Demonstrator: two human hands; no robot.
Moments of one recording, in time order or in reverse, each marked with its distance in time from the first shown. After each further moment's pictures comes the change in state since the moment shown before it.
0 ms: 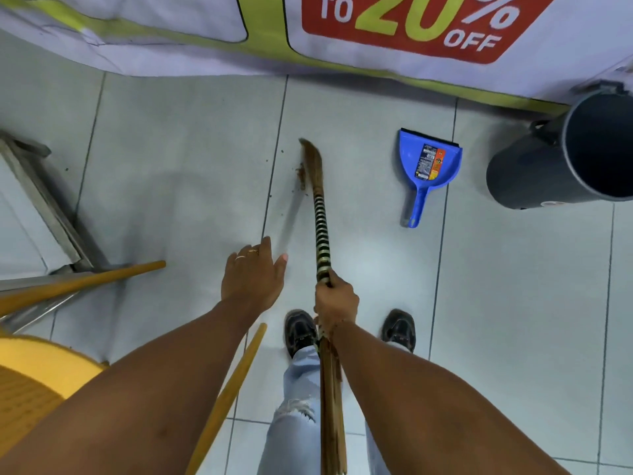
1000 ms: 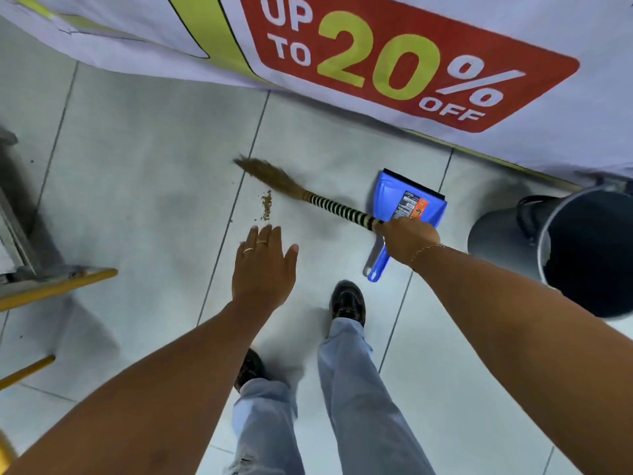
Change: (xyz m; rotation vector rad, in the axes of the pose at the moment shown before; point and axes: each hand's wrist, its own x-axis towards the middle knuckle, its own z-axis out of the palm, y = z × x) left_hand 0.145 0.197 -0.055 -0.193 0.094 -0.168; right_hand 0.243 -0.184 -0.274 -1.507 -0.141 -0.591
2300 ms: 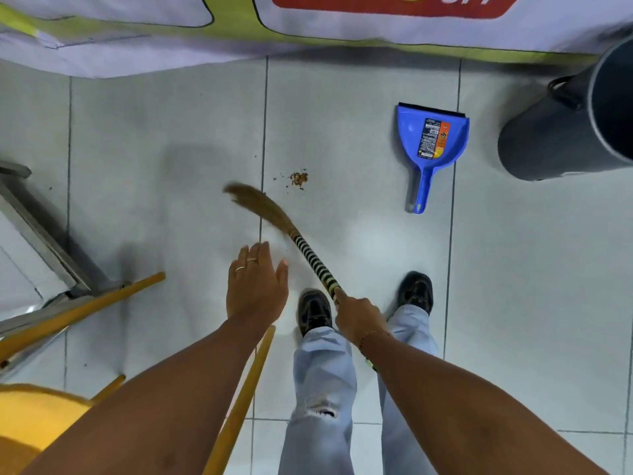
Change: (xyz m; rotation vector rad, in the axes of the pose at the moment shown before) left_hand -0.081 -0.201 0.018 0.084 -0.082 0.100; right_hand -0.105 -0.313 0.185 0.712 -0.138 0.215
